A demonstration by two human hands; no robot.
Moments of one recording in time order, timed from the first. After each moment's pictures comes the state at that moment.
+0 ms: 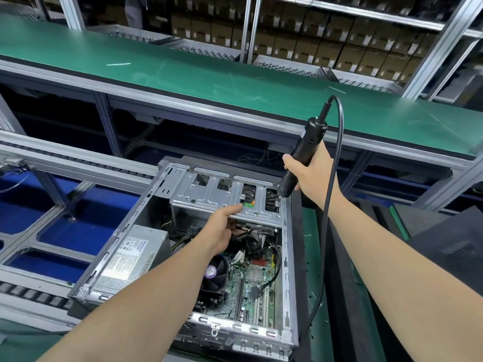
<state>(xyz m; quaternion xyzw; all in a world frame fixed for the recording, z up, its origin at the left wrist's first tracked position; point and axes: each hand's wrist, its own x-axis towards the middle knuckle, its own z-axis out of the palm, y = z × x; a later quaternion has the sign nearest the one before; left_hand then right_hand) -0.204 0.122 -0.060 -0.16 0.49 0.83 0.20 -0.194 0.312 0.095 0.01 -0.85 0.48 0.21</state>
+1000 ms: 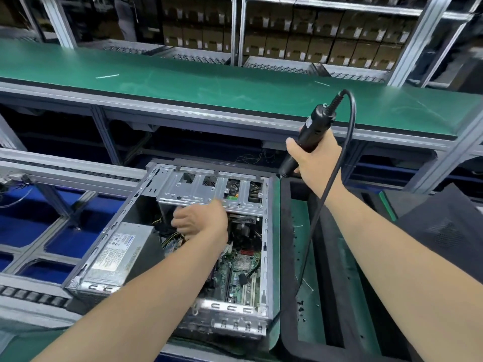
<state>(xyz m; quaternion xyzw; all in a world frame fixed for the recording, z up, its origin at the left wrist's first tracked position) -0.170 0.158 0.001 -0.45 0.68 0.56 -0.10 -0.164 0.352 0.111 -0.01 -0.80 0.51 0.31</state>
